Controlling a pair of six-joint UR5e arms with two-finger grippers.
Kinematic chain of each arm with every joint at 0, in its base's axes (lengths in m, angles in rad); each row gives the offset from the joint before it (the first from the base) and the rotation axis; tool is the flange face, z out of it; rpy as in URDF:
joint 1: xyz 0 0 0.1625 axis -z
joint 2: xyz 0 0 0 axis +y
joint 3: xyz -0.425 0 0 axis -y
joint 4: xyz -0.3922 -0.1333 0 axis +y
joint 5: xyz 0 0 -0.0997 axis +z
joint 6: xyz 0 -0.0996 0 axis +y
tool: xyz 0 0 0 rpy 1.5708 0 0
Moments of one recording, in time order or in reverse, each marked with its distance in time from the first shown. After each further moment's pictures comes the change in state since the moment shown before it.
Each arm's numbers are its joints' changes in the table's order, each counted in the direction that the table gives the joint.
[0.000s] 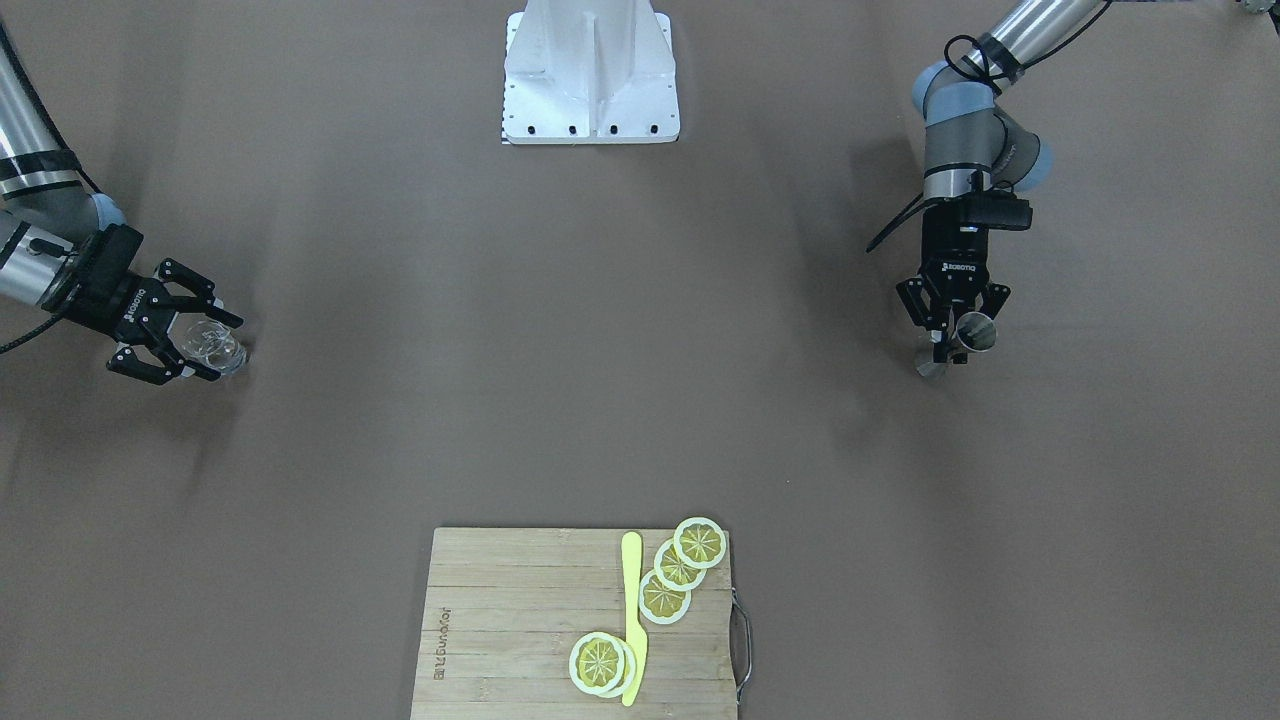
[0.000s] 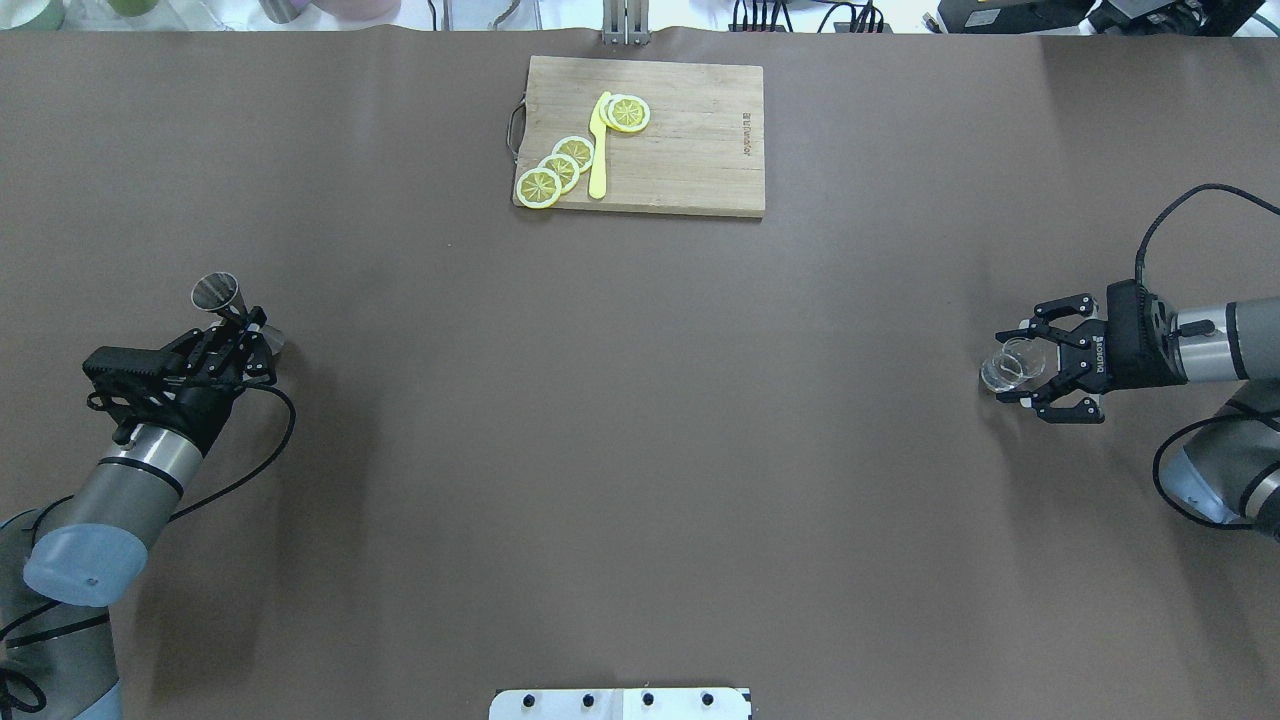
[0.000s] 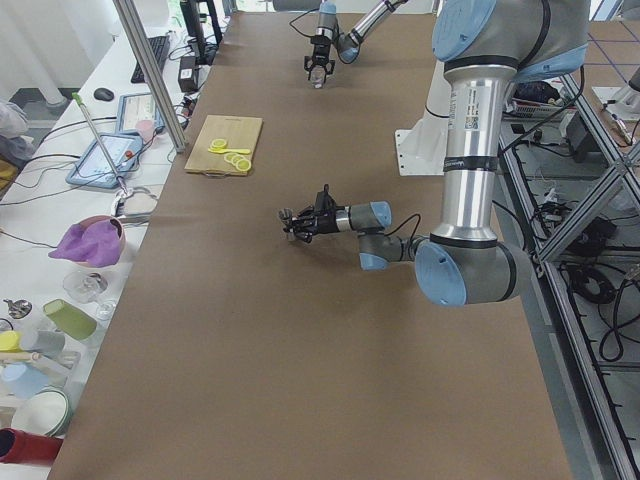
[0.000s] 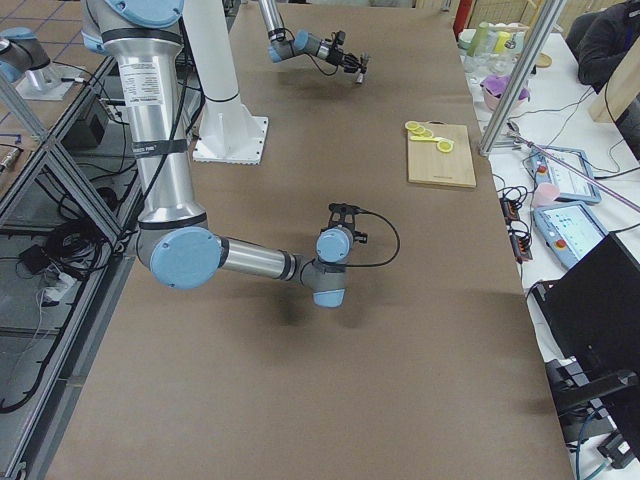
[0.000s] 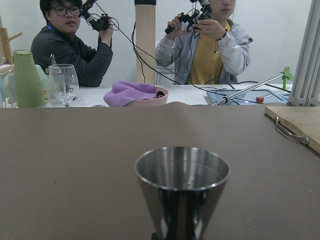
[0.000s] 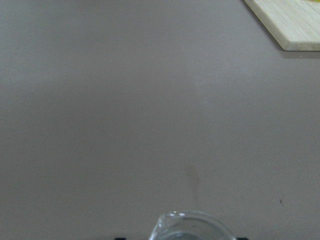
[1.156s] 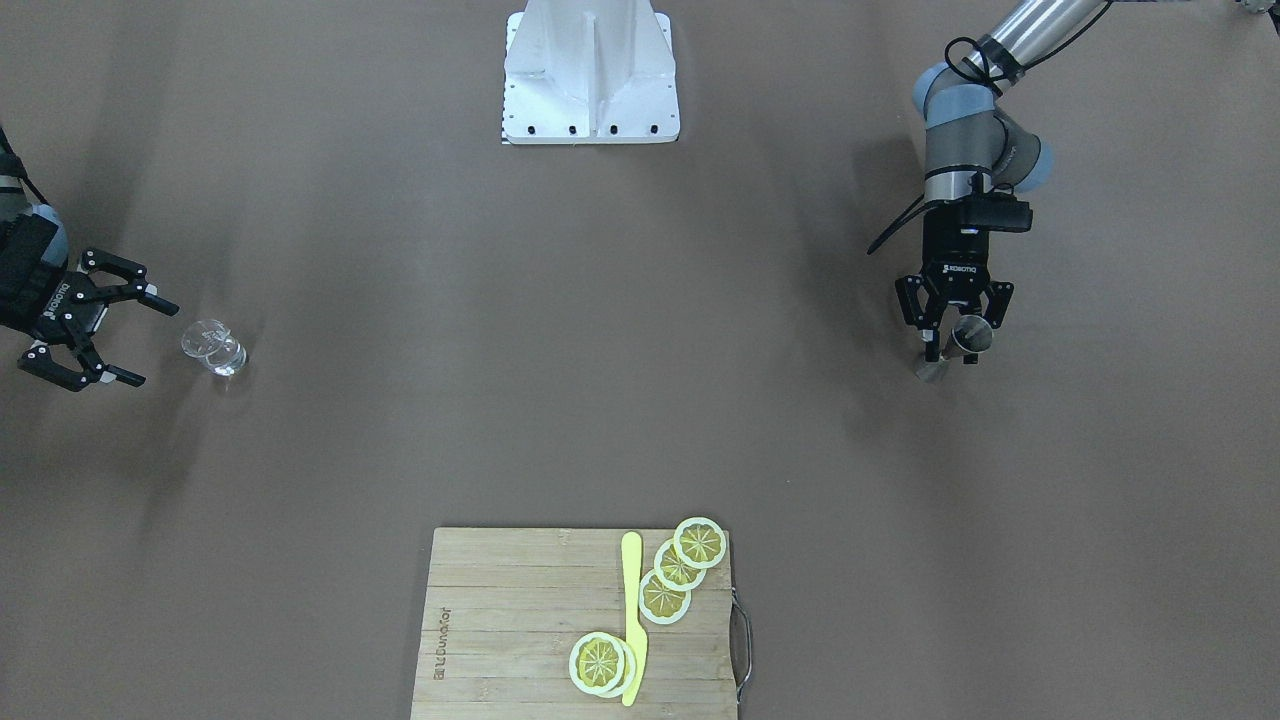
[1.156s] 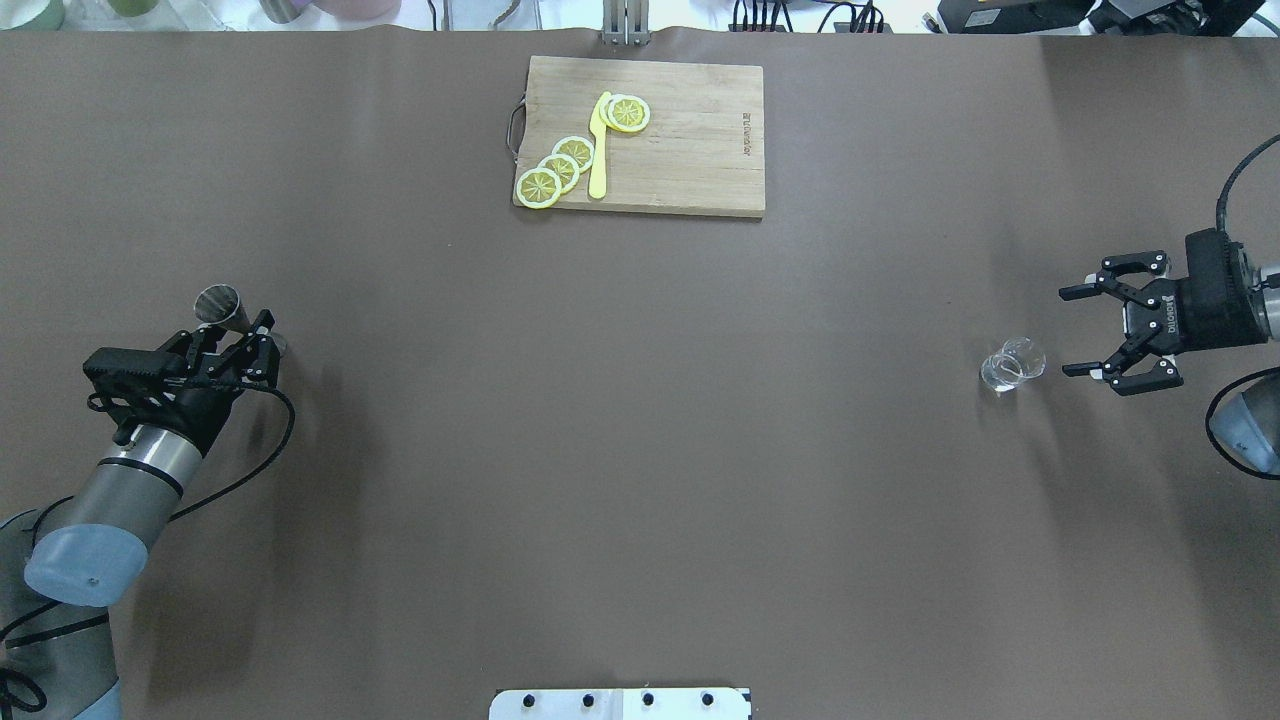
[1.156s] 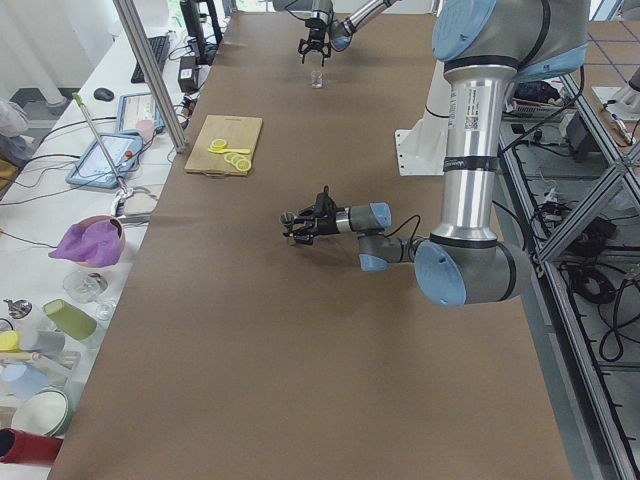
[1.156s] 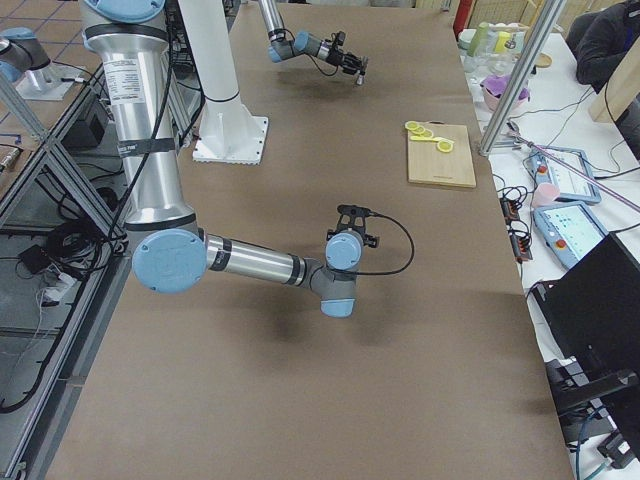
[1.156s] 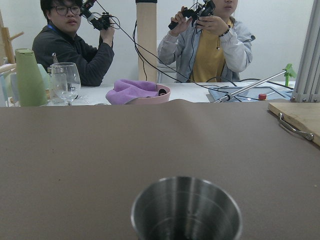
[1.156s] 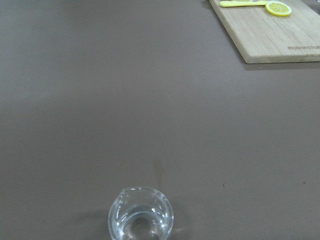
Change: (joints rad) left arm 0.000 0.001 0.006 0.001 -0.004 0.000; right arm -0.171 0.001 0.017 0.011 -0.180 -0.028
